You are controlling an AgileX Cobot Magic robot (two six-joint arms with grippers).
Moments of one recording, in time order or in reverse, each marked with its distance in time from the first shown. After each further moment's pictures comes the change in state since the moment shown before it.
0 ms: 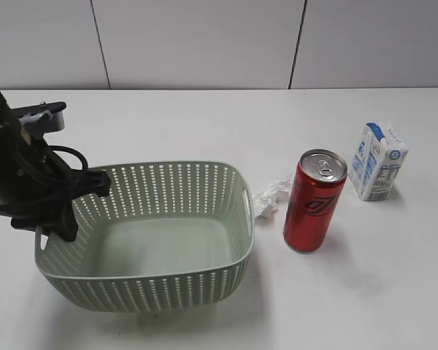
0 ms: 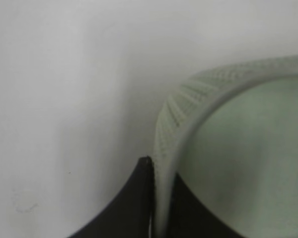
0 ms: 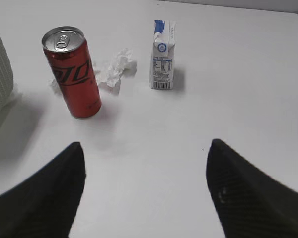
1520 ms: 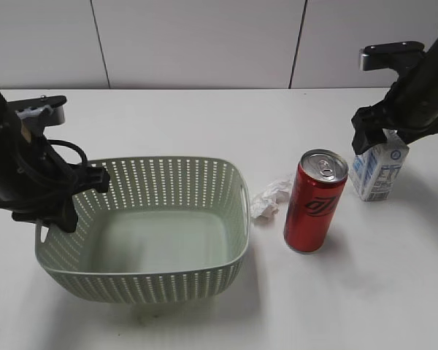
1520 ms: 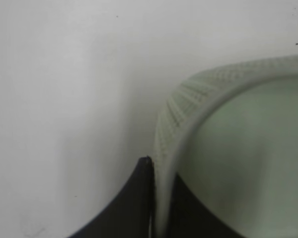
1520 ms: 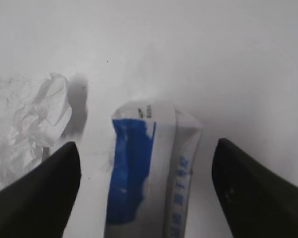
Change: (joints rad) left arm 0.000 0.000 0.002 0.048 -0.046 -0.001; right arm 0.000 1.850 -0.816 -0.069 -0.297 -0.011
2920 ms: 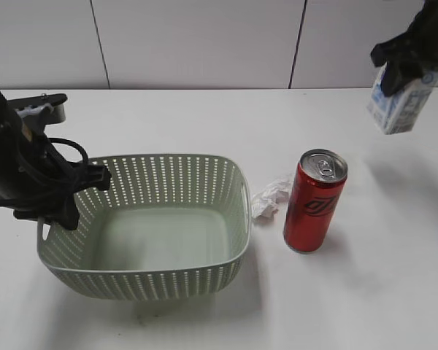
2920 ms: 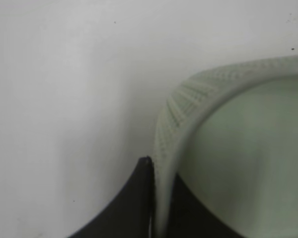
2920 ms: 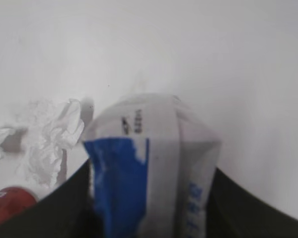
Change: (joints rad) left arm 0.000 0.000 0.000 0.002 -0.016 0.000; right arm 0.014 -0.096 -0.248 -0.024 0.280 0.017
